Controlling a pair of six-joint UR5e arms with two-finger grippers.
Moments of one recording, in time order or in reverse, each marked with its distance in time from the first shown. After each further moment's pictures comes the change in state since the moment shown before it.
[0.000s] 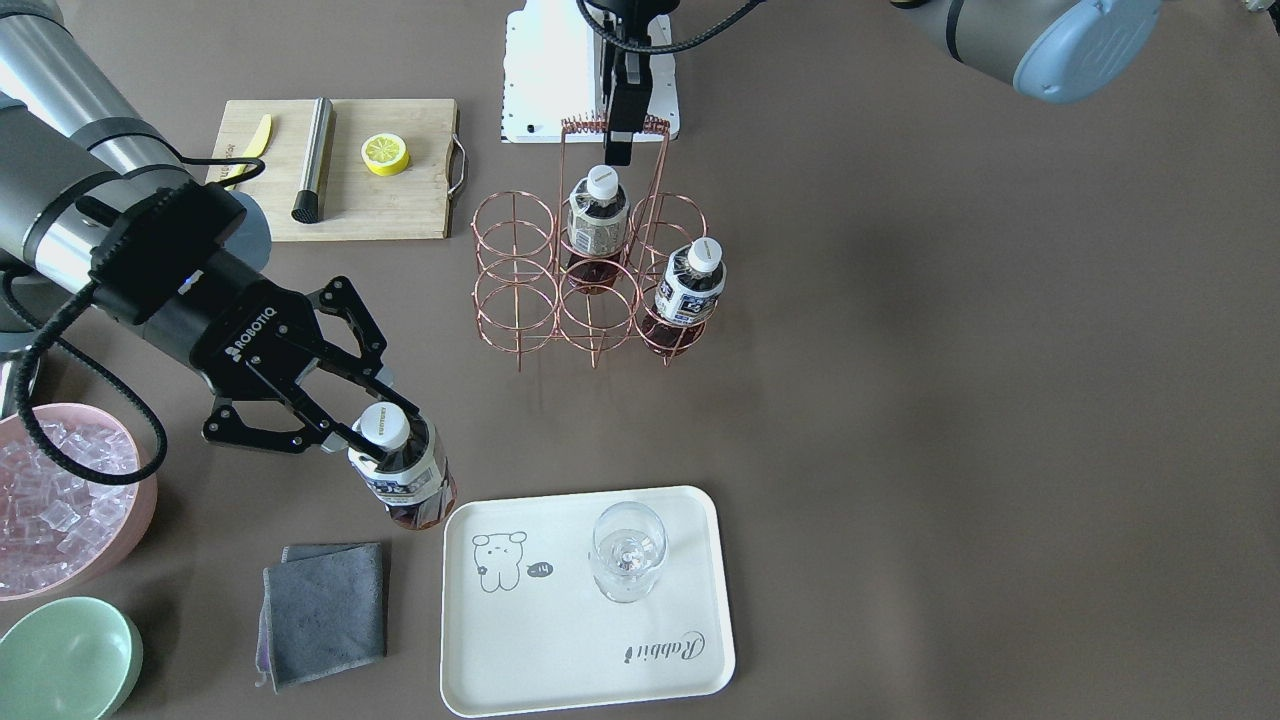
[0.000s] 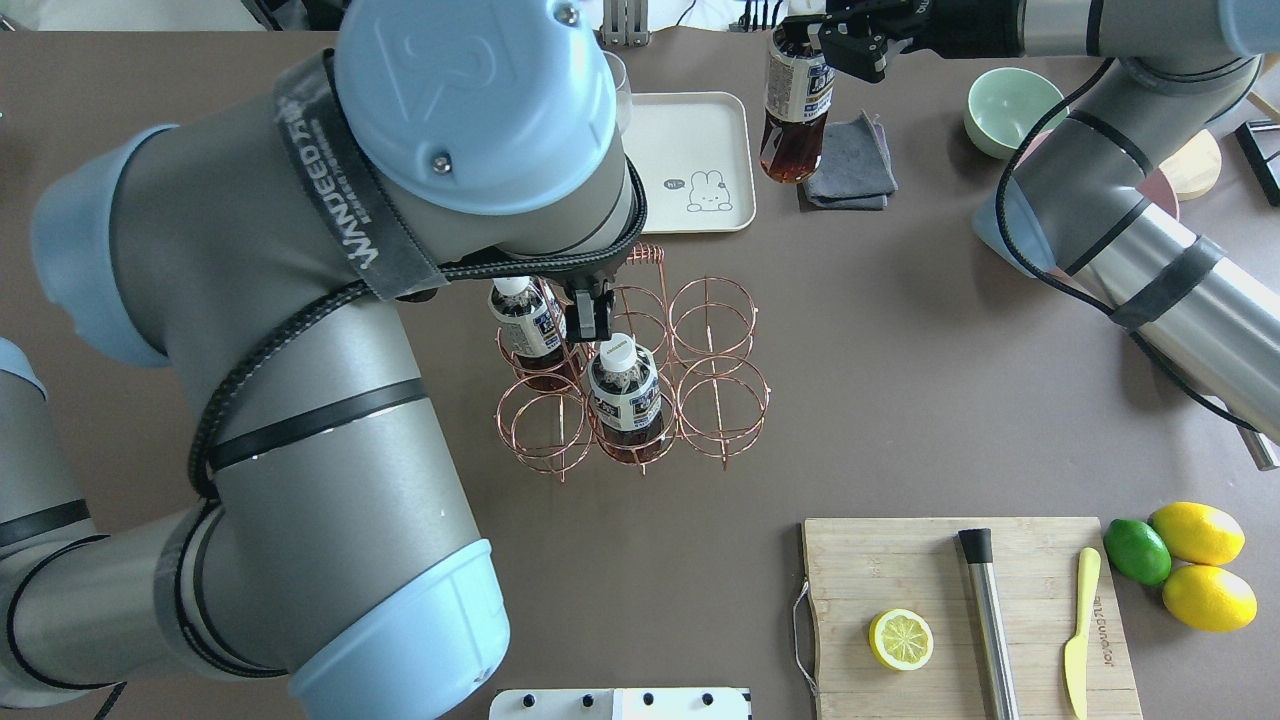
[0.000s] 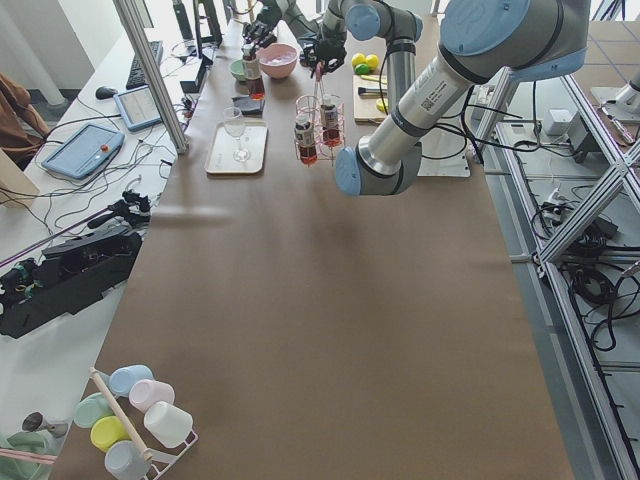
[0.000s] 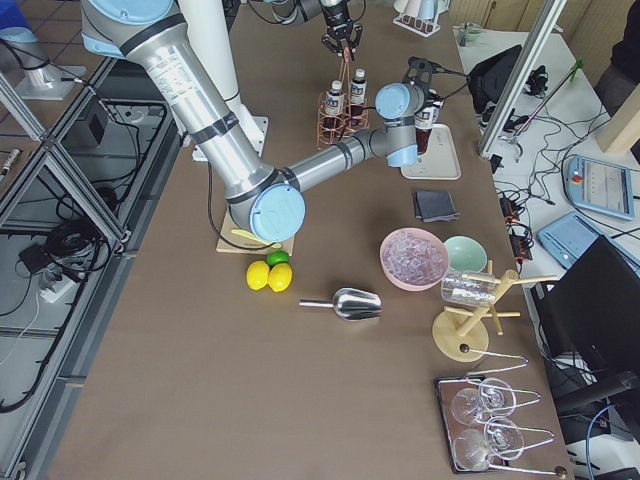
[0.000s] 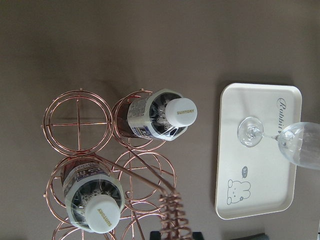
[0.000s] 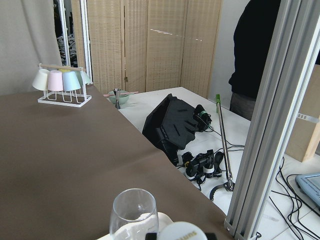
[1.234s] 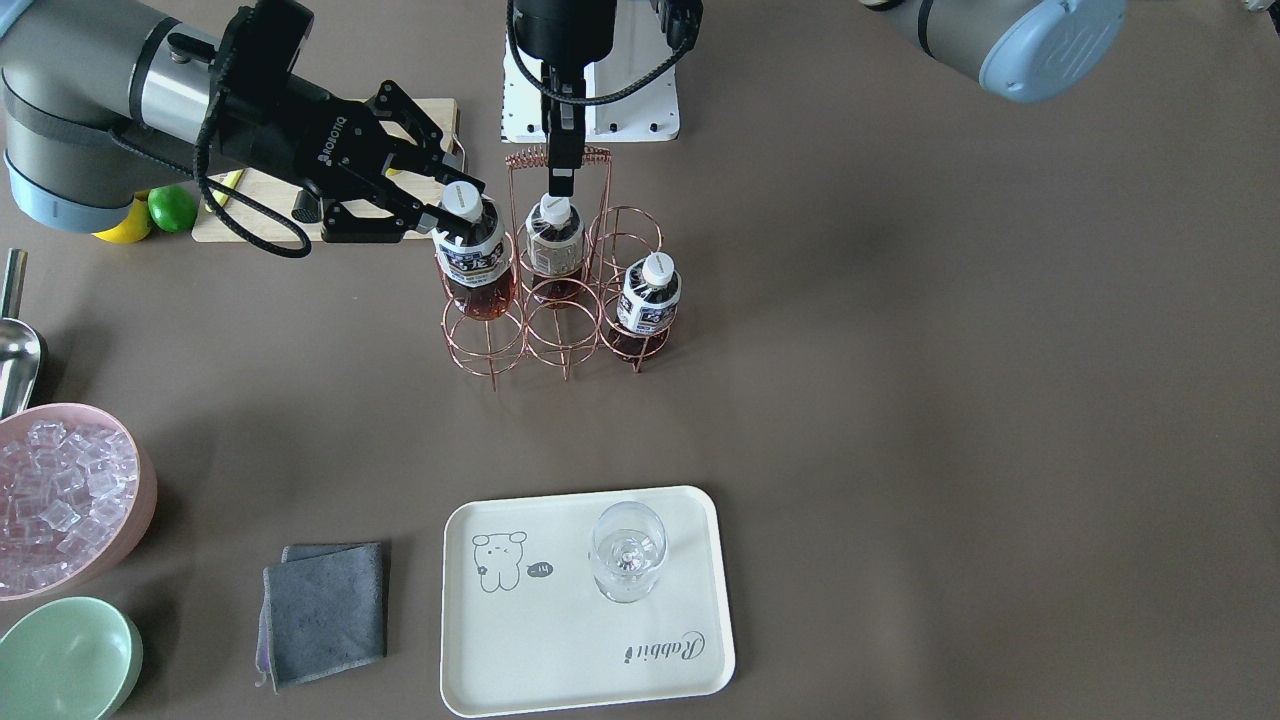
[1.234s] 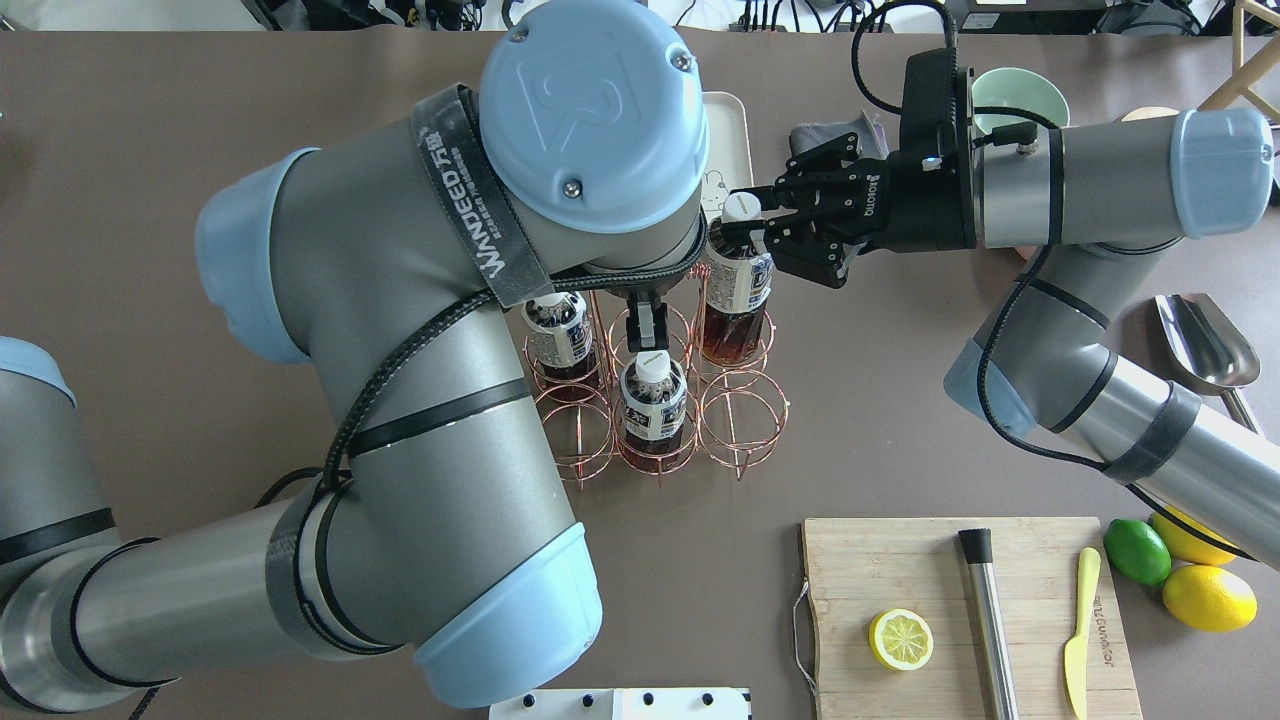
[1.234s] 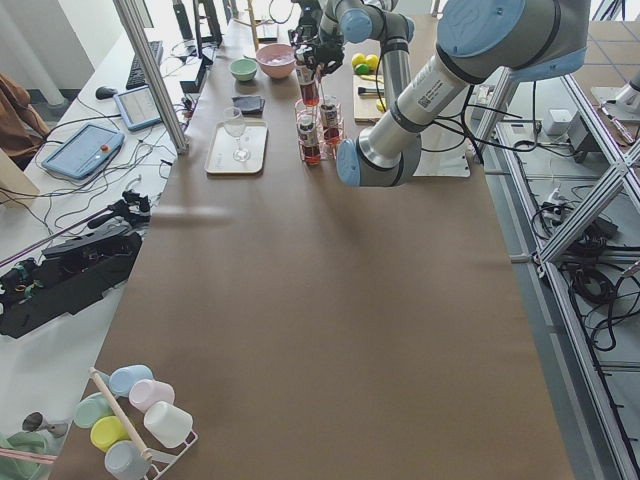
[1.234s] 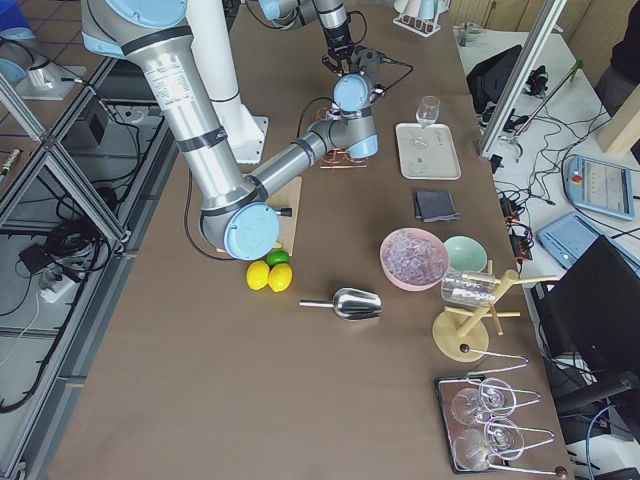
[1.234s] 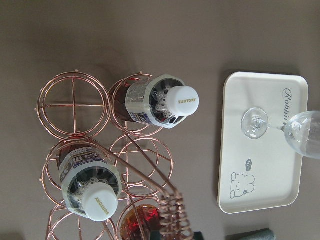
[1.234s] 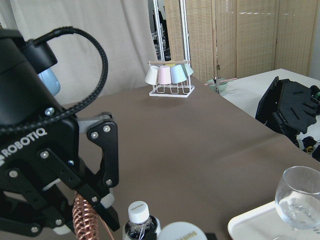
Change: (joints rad) left arm 0.042 -0.062 0.166 -0.093 -0.001 -0.056; right arm -0.119 -0.175 0.338 -0.046 0.181 0.080
